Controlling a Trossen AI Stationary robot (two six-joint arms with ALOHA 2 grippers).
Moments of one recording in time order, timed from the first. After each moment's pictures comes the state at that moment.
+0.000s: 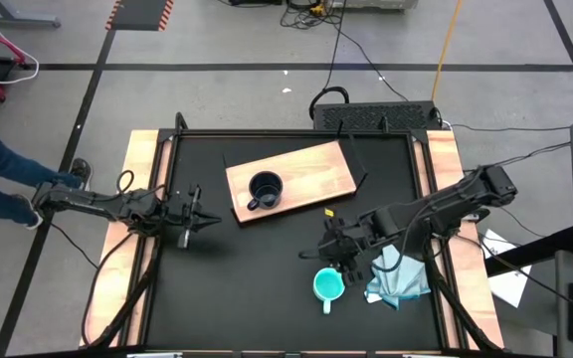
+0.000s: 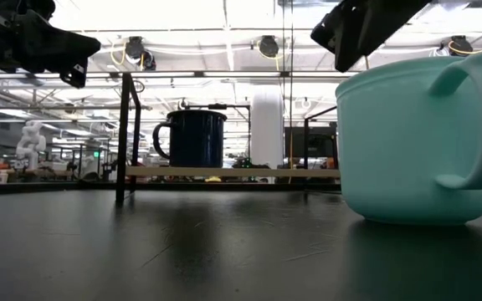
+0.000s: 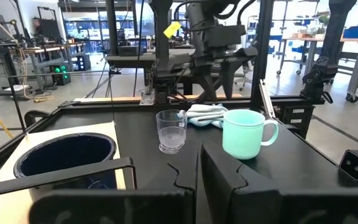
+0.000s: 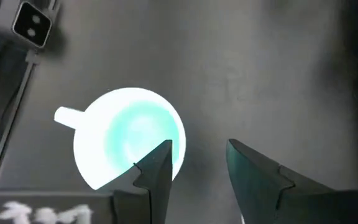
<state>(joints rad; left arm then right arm) -0.16 0.29 0.09 0.20 -0.04 0.00 0.32 1.55 1.21 -0.71 -0.06 0.11</state>
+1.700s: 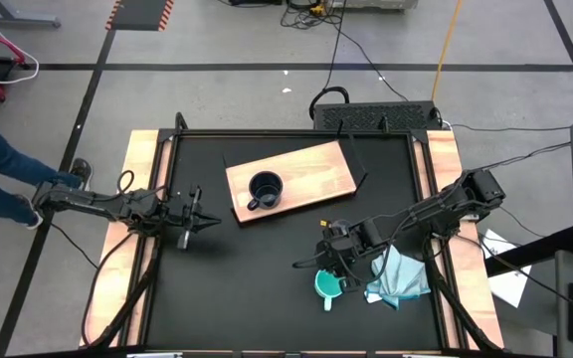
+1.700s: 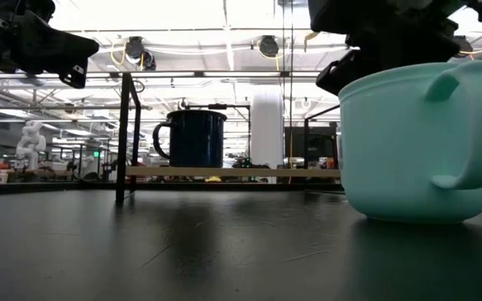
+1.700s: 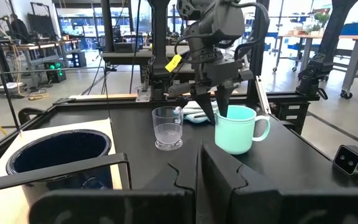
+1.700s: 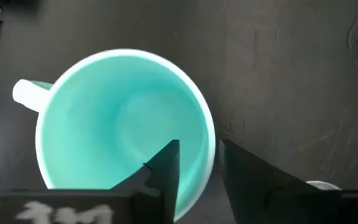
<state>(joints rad) -0.16 0.29 0.09 0.19 -0.03 0.00 0.33 1.65 1.12 -0.63 -0.11 0.14</state>
